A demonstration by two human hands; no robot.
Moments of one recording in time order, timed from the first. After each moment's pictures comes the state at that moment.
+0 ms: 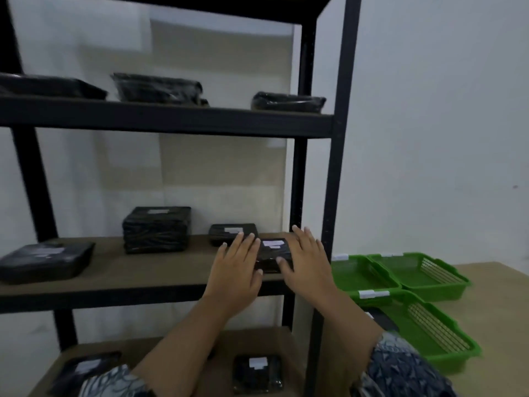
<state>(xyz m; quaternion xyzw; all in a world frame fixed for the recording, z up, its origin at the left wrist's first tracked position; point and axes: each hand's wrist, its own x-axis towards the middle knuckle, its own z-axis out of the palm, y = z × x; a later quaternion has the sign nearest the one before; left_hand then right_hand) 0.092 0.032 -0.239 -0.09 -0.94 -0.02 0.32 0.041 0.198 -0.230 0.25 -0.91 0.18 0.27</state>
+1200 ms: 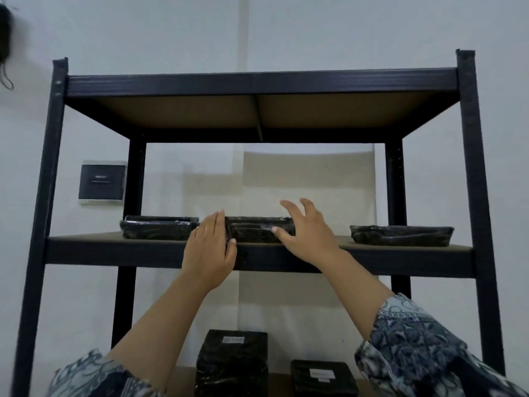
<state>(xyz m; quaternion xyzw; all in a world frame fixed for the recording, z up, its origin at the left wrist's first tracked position) 0.044 -0.228 0.023 0.05 -0.85 -0.01 0.53 -0.031 -0.029 0.068 0.34 -0.85 0.23 0.33</state>
